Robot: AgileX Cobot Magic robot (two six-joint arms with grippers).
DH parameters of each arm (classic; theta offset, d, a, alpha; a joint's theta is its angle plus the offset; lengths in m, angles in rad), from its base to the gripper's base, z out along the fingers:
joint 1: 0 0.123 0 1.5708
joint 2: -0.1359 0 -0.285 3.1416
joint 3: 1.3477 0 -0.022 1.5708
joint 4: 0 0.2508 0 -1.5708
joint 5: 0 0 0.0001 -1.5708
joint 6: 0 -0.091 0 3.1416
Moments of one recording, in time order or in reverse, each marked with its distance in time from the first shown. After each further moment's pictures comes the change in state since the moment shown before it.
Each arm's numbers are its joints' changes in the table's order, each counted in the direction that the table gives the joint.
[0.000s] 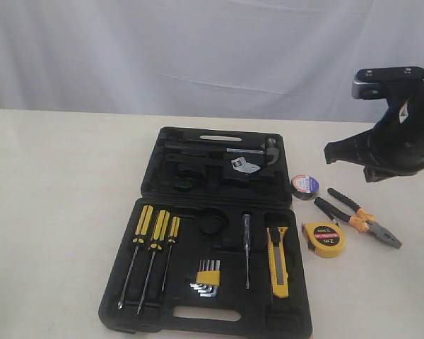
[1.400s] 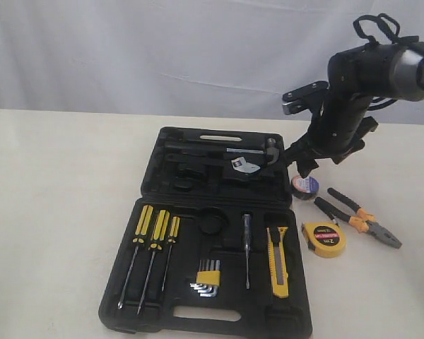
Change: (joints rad) left arm 0.000 0.000 0.000 0.000 0.000 0.000; right arm 0.000 -0.548 -0.508 0.023 0.070 0.372
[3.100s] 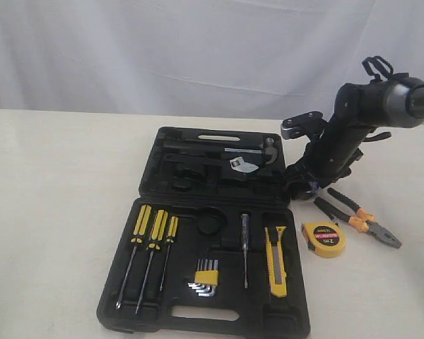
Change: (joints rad) left arm 0.000 0.000 0.000 -0.002 0.000 0.000; right arm -0.072 -0.147 -0.002 0.279 -0.117 0.287
